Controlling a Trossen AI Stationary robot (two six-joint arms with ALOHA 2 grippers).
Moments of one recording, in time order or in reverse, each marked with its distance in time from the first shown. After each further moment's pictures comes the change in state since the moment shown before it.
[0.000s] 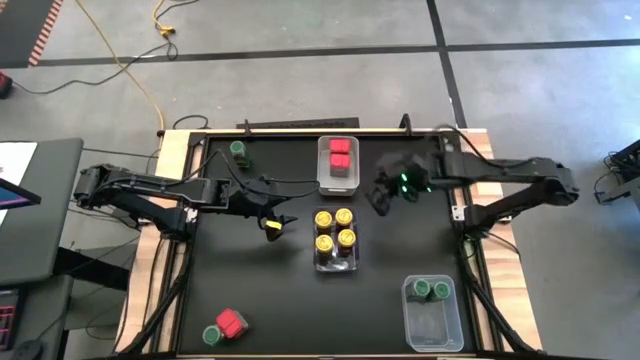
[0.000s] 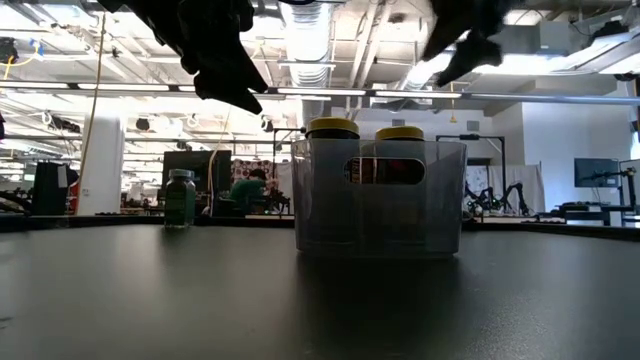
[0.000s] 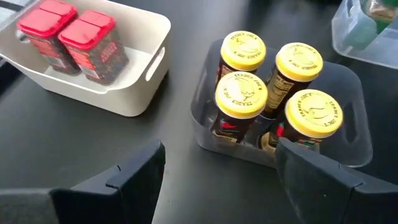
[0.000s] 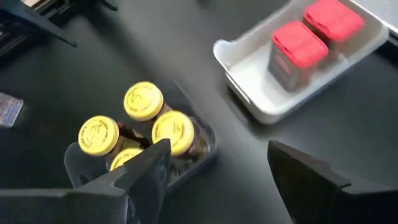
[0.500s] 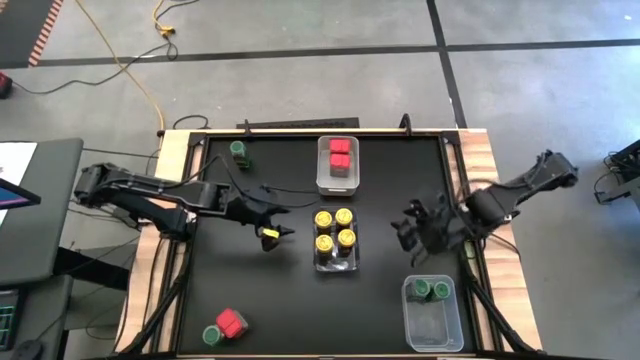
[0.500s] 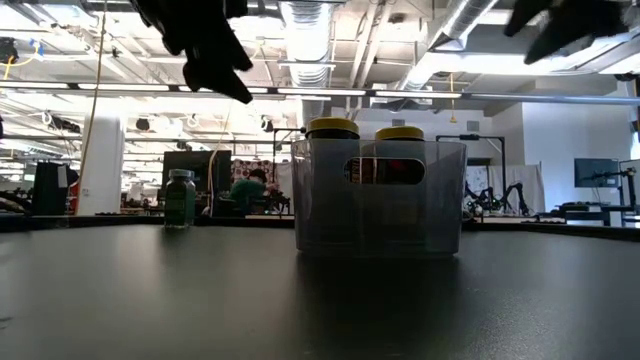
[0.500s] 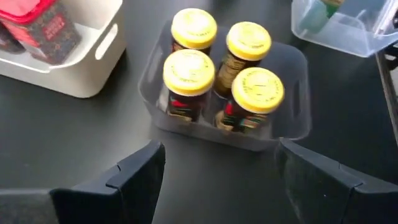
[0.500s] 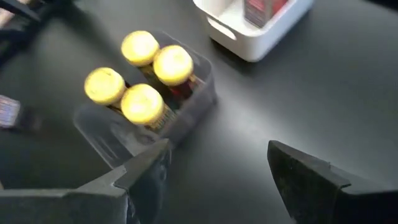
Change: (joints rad) left arm -0.082 0.000 0.044 -0.093 0.069 -0.090; right arm 0.556 -0.067 -0.029 -0.333 0.420 0.717
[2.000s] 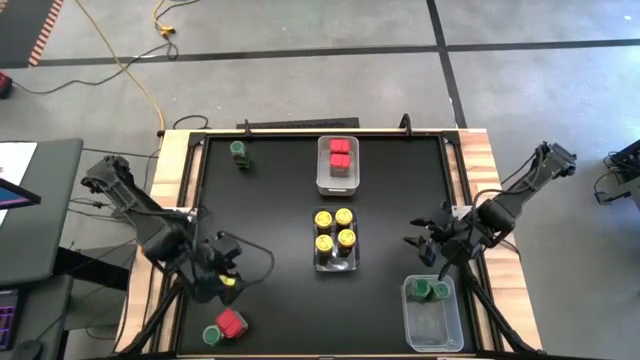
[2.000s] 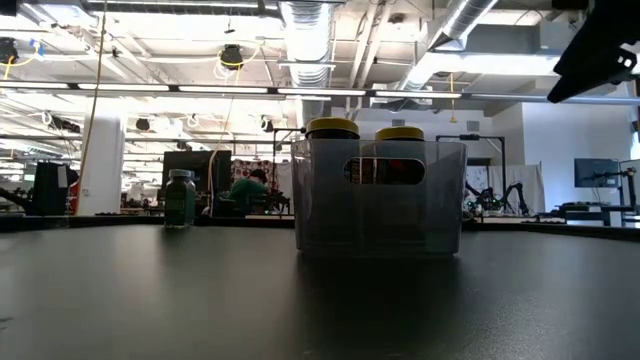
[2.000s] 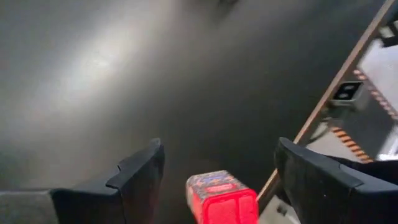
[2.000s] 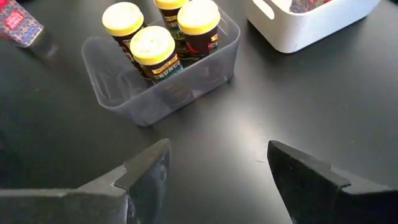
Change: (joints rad) left arm -0.662 0.073 0.334 -0.718 -0.173 -1.123; right arm 0.146 -0.249 -0.364 0.238 0.025 -0.263
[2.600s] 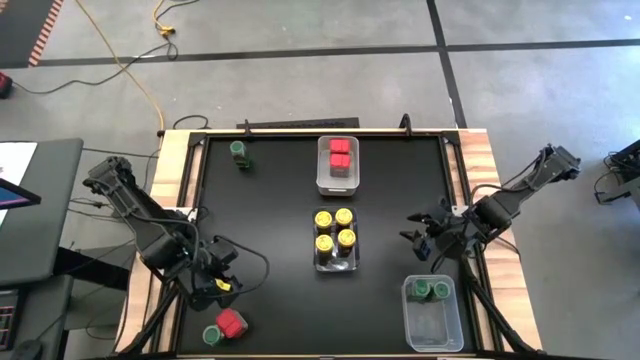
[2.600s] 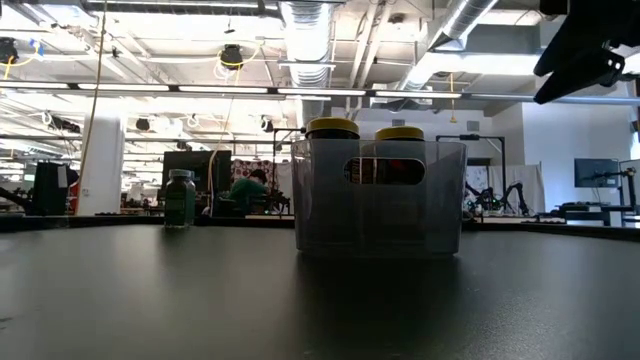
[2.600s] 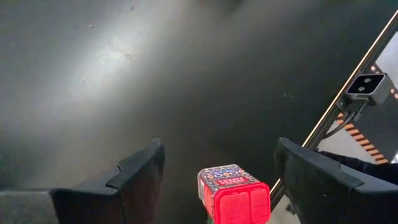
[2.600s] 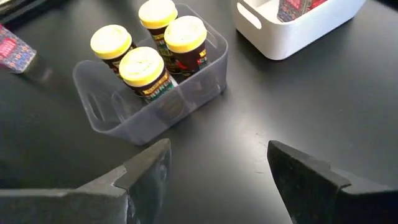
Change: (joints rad) left arm -0.038 0.014 -0.002 -0.047 -0.001 -0.046; right arm -0.079 0.000 0.000 0.041 -0.005 -0.002
